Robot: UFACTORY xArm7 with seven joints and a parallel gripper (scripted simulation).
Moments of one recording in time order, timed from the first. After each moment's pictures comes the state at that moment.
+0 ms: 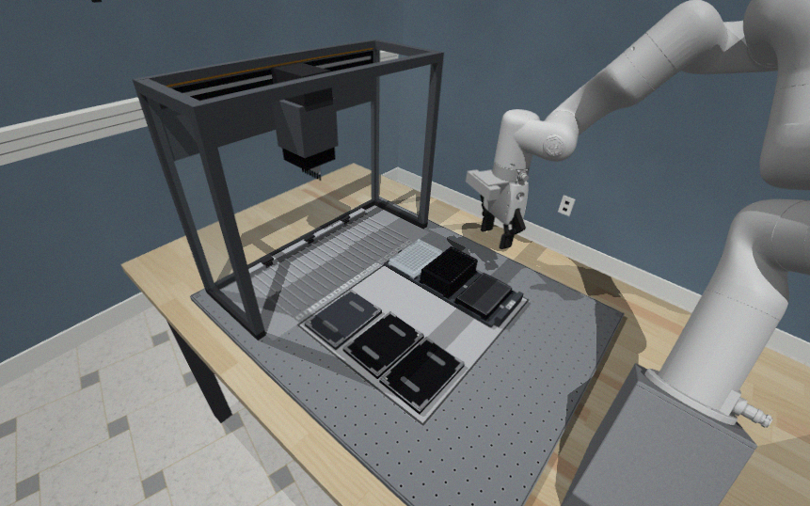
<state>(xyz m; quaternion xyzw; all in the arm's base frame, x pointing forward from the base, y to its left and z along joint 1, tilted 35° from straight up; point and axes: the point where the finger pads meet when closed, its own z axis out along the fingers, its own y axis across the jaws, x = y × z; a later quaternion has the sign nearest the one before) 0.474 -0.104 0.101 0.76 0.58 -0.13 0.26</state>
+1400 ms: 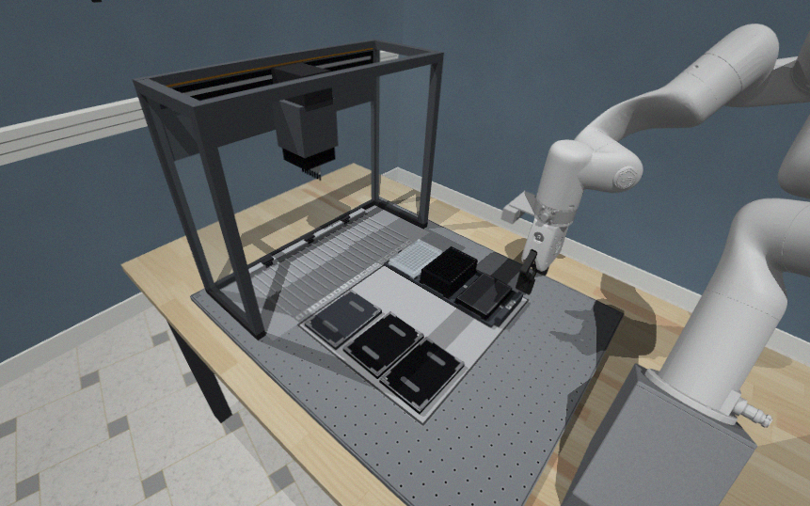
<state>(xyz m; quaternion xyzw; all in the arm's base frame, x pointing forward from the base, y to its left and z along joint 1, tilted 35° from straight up) 0.328 -0.062 0.052 0.95 0.10 0.03 0.30</state>
